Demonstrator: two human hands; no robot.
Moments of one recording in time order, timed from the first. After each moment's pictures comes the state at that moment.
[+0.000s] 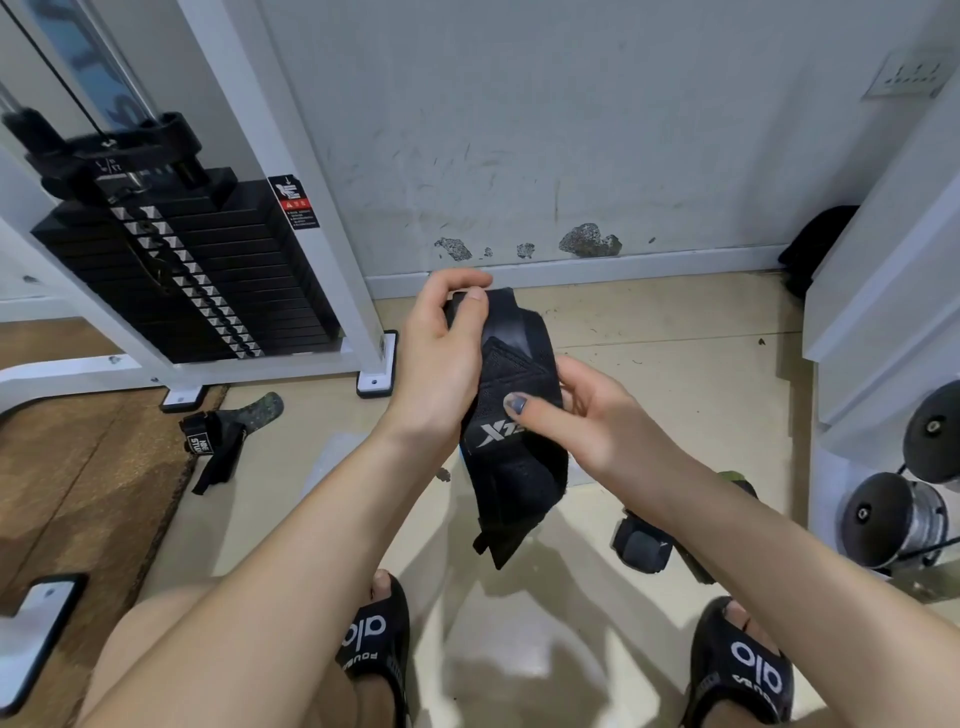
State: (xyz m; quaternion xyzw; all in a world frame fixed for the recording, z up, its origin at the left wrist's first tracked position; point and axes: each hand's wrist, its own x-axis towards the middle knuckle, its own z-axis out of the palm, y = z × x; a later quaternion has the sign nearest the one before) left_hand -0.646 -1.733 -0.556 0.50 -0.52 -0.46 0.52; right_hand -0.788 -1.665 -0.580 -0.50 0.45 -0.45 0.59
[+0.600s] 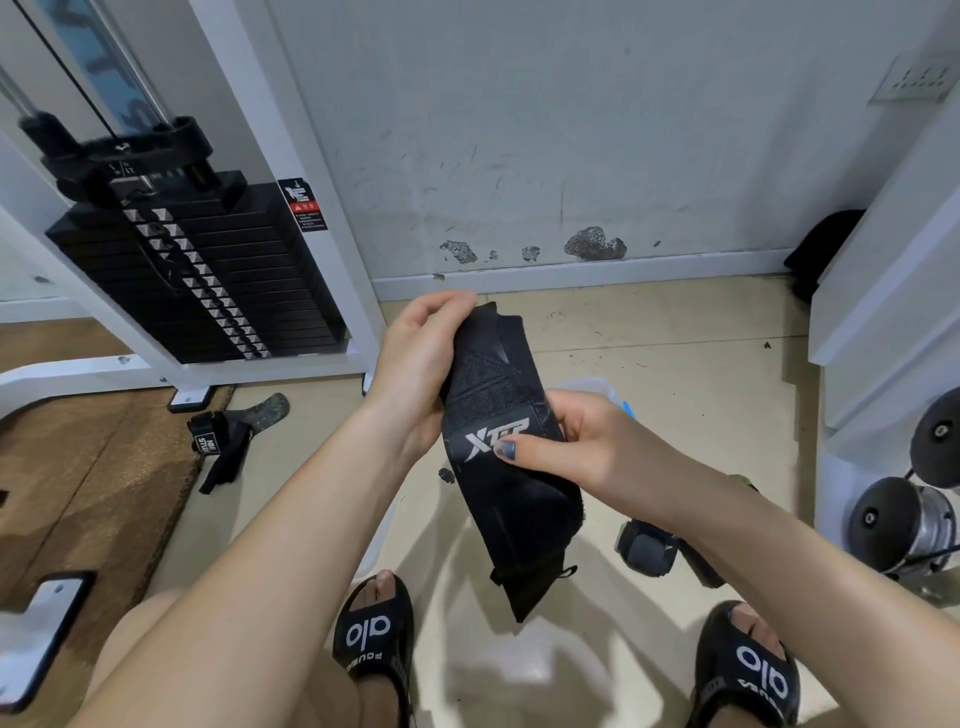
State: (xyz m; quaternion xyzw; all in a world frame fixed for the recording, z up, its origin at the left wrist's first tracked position) left_hand -0.629 -1.738 -0.547 0.53 -0.37 -0.59 0.48; right_hand -0.791 -1.663 -0.584 -0.57 0.42 -0.36 0.61
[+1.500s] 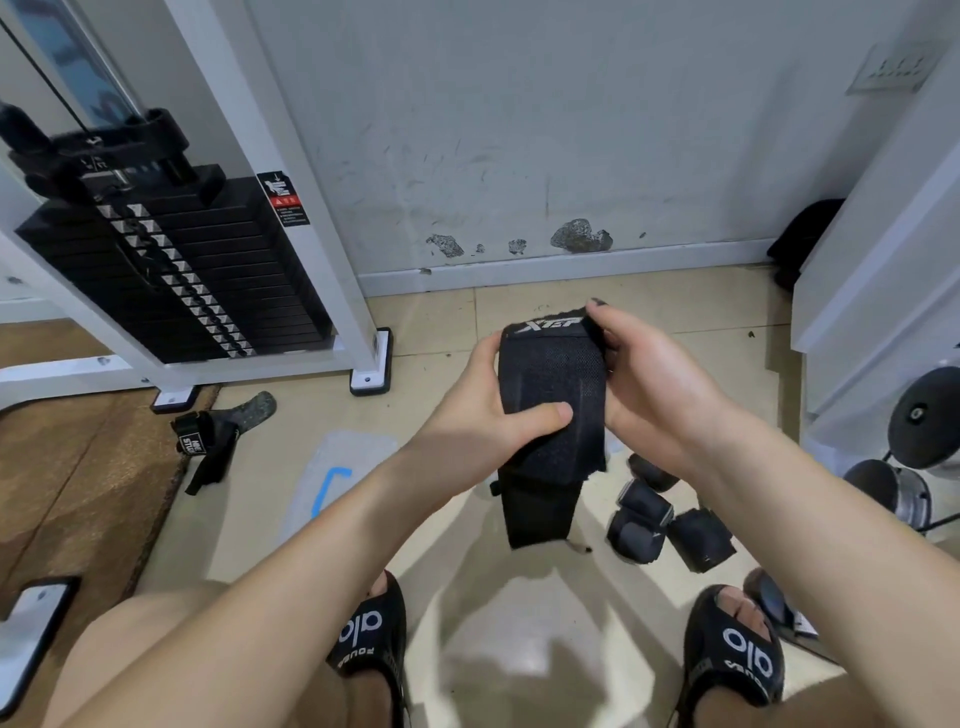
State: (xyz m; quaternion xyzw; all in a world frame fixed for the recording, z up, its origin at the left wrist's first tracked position) left_hand -0.646 -1.694 -0.572 0.48 -0.61 -0.57 0.28; right_hand -0.816 -1.688 -0.562 -0.26 0.46 -0.52 0.68
